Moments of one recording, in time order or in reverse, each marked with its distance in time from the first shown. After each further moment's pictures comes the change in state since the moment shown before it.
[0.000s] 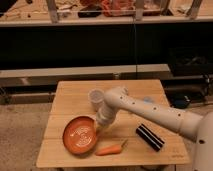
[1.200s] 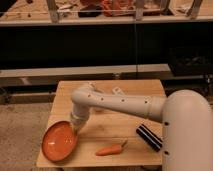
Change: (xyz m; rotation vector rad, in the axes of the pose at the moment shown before) arm 0.056 -0.110 0.025 -0.067 -0.025 -0.238
